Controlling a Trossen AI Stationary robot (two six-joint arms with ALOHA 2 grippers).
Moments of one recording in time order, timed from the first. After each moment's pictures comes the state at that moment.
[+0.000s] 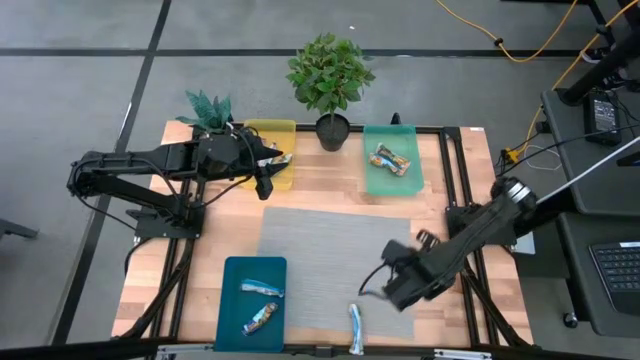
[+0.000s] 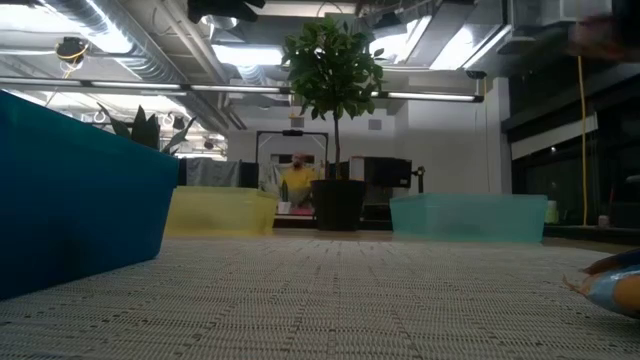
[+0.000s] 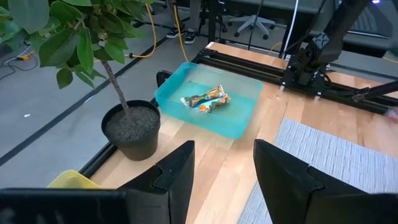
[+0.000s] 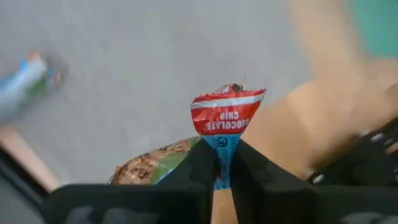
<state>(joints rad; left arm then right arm) 0.06 1.05 1.12 -0.50 -0.36 -0.22 0.67 1.74 1.57 -1.50 0.19 1.25</state>
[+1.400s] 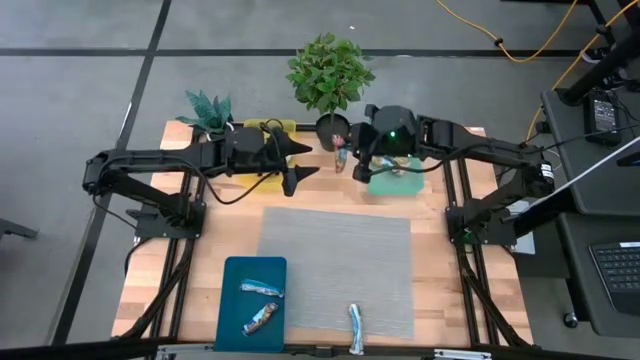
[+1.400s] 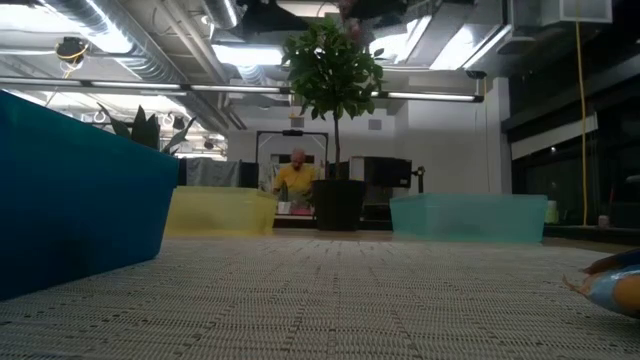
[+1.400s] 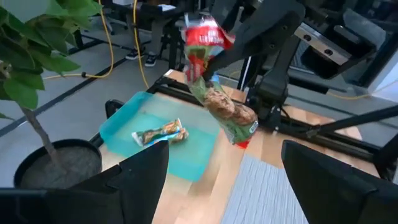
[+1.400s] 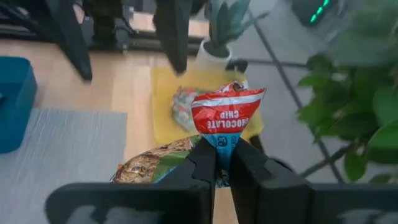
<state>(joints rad) 0.15 1.24 1.12 -0.15 -0.12 -0.23 -0.17 1.47 1.57 -0.63 0.16 -0.22</state>
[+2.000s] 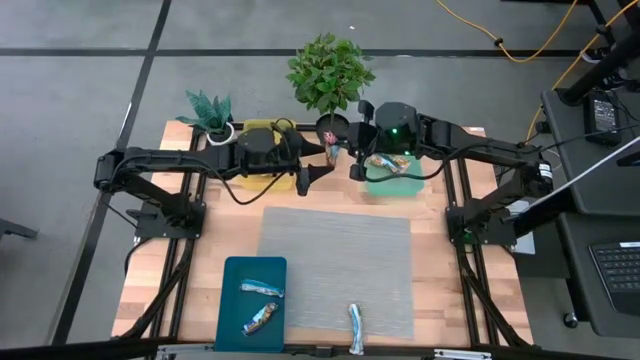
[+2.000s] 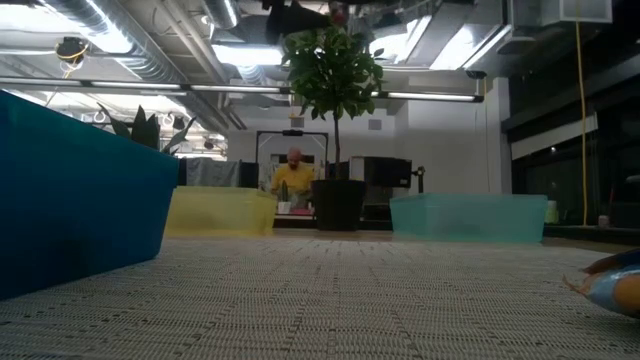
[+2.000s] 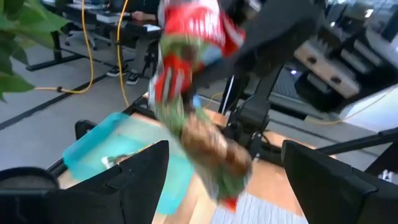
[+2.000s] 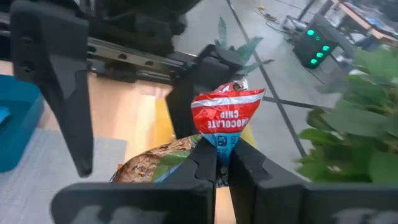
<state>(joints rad) 0.16 1.35 1.12 0.07 -0.07 -0.28 -0.18 1.48 1.57 -0.49 0.09 -0.33</state>
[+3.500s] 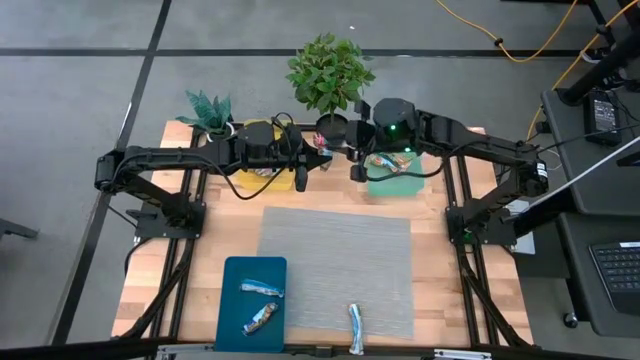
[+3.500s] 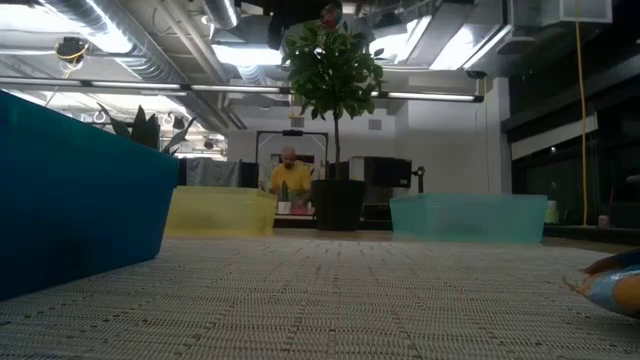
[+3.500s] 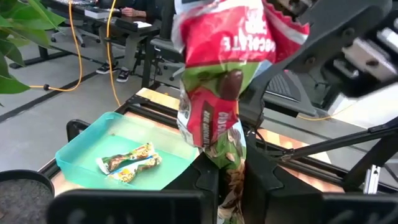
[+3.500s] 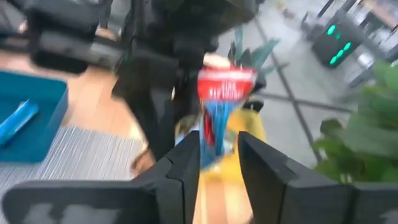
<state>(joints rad) 0.21 1.35 1.12 0.08 0.03 -0.27 -0.17 1.52 1.67 -0.58 0.03 -0.32</state>
